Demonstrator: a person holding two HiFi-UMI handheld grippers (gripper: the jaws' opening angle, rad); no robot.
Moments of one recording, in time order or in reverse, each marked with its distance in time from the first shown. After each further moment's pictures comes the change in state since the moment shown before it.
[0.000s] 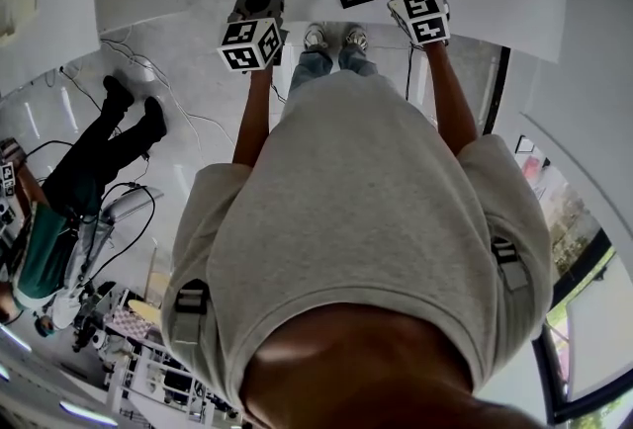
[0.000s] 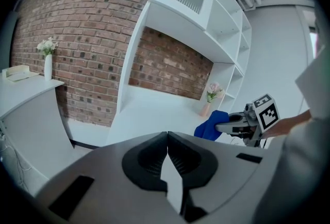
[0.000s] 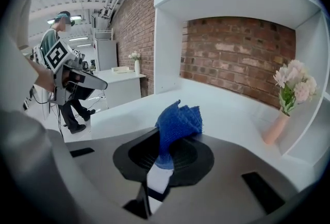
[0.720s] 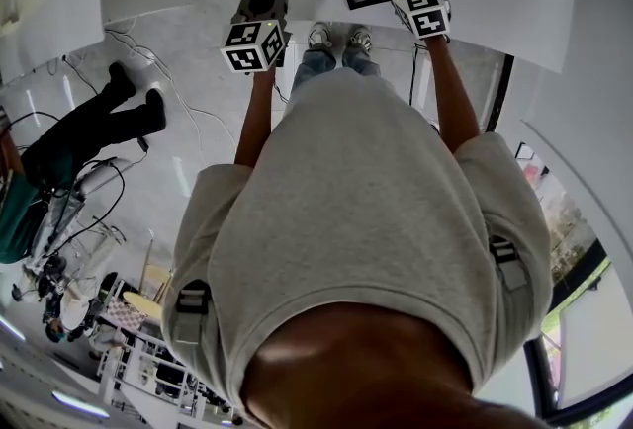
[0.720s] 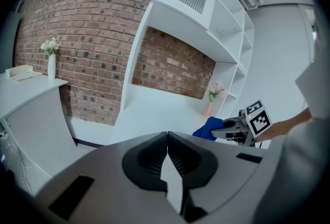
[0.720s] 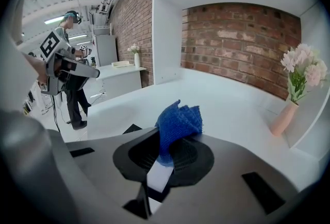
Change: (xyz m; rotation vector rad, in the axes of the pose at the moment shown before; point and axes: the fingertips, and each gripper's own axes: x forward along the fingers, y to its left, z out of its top) left arm -0.007 0.005 -0.008 -0.010 0.010 0.025; right arm 0.028 -0.004 -0.031 0.013 0.071 0.023
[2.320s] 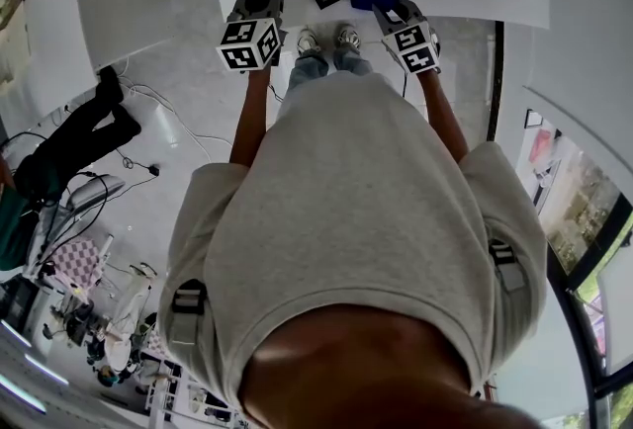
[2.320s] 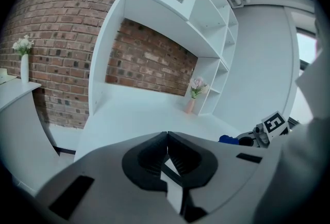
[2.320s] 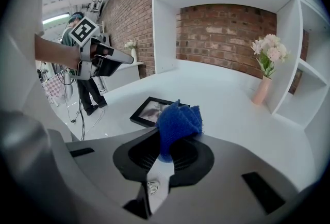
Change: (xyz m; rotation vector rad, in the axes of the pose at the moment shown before) left arm 0.039 -0.063 0.010 0.093 0.028 -0.172; right arm -0.085 0.038 -0.078 0.088 0.062 -0.048
